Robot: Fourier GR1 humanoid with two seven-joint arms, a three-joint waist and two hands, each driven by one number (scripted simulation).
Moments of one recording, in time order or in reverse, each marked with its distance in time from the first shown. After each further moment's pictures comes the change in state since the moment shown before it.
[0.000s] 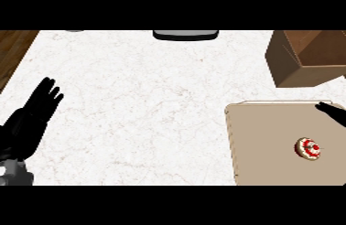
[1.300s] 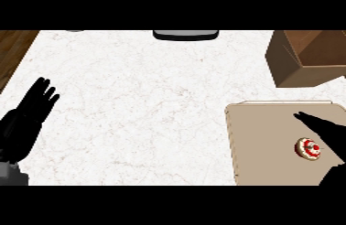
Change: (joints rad) left arm 0.003 -0.033 0.060 -0.043 -0.008 -0.052 0.048; right arm -0.033 0.210 0.033 0.105 0.337 0.045 -0.028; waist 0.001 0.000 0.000
